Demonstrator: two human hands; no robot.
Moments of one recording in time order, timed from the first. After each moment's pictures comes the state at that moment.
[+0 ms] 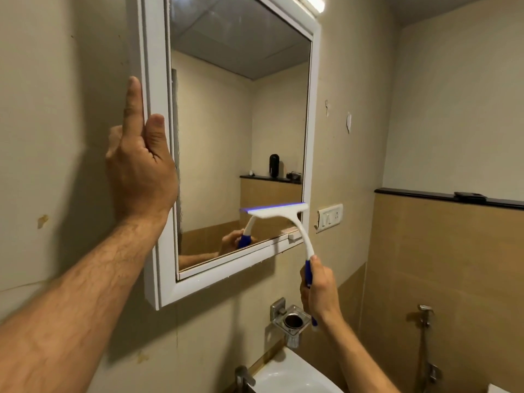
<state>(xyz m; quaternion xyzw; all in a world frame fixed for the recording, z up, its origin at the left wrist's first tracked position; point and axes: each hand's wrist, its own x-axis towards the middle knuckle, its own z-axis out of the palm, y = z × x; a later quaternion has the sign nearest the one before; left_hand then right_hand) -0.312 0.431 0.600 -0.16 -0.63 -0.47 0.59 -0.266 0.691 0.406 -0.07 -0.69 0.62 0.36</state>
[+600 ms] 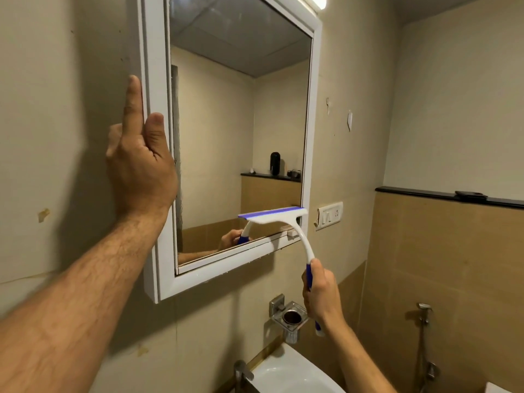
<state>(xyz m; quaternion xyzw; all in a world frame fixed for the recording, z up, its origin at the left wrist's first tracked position) -0.313 0.433 0.598 -0.15 -0.63 -0.48 0.60 -0.257 0.693 0.399 -0.10 -0.71 0.59 0.36</state>
